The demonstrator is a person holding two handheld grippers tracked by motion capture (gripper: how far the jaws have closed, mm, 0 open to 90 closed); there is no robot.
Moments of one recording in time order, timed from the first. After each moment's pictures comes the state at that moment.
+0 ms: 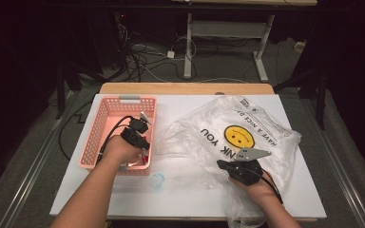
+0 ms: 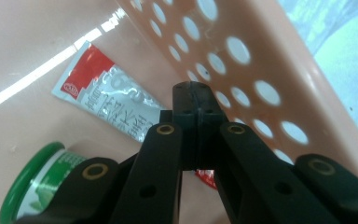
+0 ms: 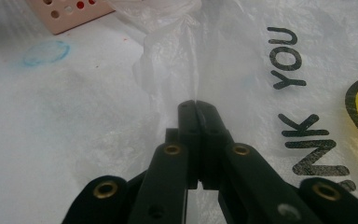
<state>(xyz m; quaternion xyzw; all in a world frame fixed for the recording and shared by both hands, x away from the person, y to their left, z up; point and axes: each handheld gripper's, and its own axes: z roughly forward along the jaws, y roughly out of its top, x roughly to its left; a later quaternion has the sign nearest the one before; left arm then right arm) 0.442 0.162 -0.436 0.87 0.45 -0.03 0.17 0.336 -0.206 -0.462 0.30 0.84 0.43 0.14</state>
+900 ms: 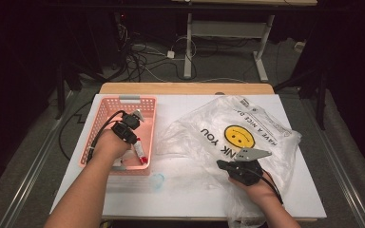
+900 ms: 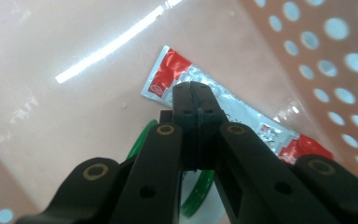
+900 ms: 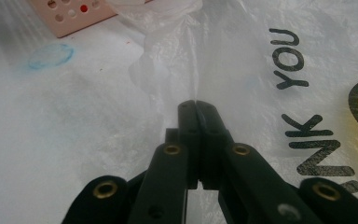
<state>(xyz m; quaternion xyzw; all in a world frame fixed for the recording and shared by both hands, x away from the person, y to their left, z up) 0.447 0.180 -0.424 0.88 0.46 0.06 0.07 0.334 -0.206 -0.460 0.30 0.84 0.43 0.14</state>
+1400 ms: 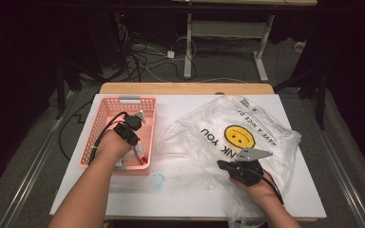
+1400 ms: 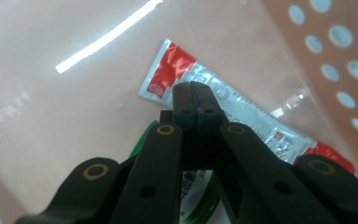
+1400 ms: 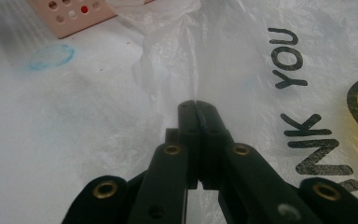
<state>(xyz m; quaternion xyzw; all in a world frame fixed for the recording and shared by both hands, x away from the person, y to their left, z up) 0.453 0.175 -0.435 0.88 0.47 0.05 0.05 0.334 -0.207 -0.459 0.30 0.84 0.43 0.14</state>
